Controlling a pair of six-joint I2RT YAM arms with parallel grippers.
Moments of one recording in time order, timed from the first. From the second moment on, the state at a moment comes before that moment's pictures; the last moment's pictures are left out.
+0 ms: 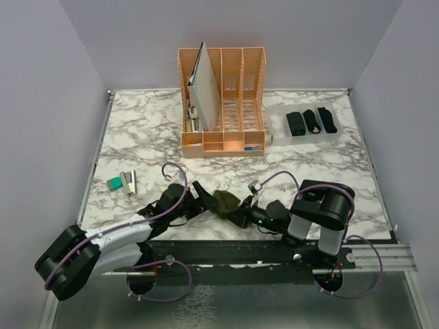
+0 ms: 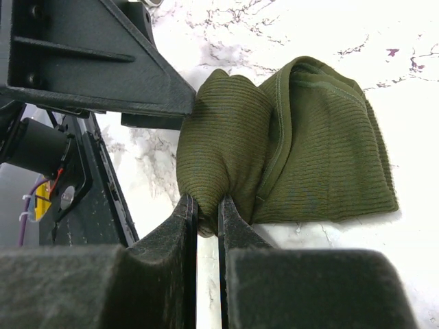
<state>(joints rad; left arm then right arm) -0.74 1.00 0.19 0.24 0.05 -1.12 1.06 1.86 0.16 1.52 -0.02 0.61</state>
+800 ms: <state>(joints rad) -0.77 1.24 0.33 0.22 0.04 -1.14 1.03 1.81 0.12 1.48 -0.12 0.54</state>
